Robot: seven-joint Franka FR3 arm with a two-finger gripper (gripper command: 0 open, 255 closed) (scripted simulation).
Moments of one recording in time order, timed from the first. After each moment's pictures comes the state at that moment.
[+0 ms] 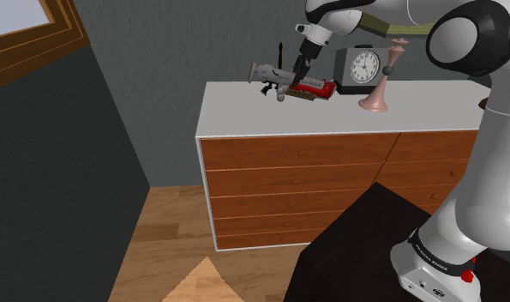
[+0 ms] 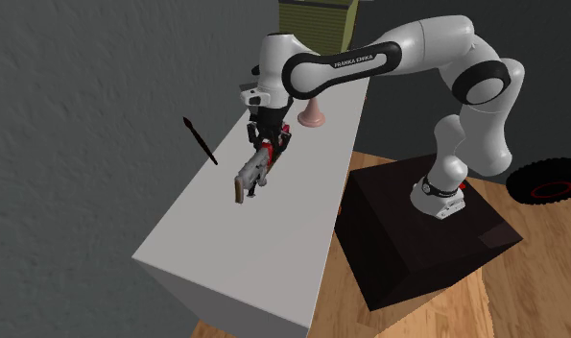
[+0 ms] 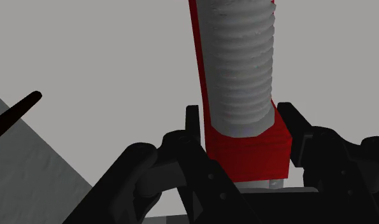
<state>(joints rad) 0.07 0.31 -0.40 -1.56 0.47 1.93 -1.32</state>
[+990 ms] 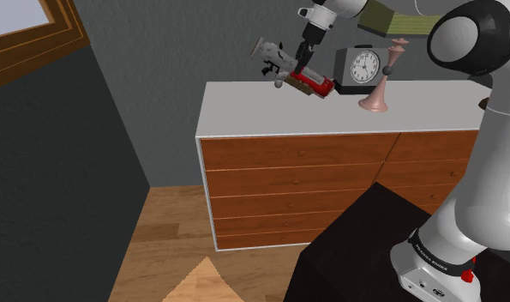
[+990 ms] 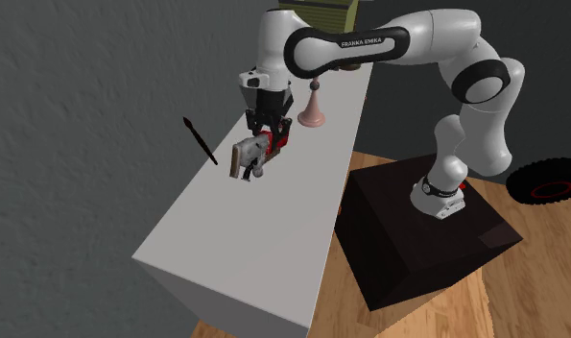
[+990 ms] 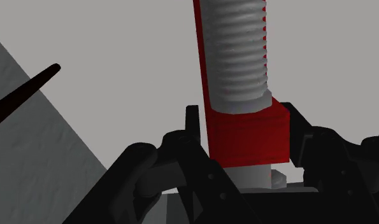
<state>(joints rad) 0.06 0.30 -0.41 -1.44 0.46 1.81 -1.28</state>
